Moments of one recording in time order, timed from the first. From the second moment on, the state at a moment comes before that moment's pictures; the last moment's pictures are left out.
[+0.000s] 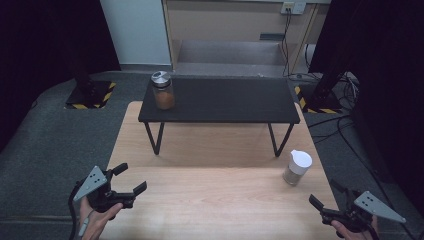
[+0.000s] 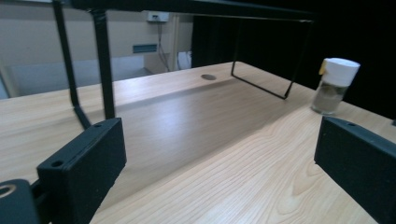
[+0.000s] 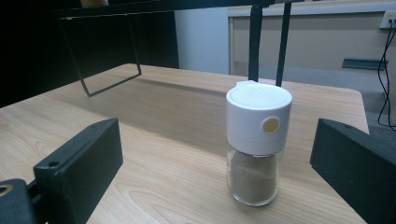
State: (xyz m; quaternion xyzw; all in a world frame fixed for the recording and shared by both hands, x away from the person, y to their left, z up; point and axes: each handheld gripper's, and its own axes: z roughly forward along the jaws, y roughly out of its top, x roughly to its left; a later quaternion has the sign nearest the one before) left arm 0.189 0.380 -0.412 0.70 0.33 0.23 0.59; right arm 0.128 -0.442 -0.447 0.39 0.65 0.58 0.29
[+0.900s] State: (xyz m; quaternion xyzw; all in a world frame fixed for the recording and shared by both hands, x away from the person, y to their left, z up) left arm 0.194 0.377 -0.412 0.71 0.30 0.23 0.59; right arm 0.124 -0.443 -0.447 0.40 0.65 0.58 0.29
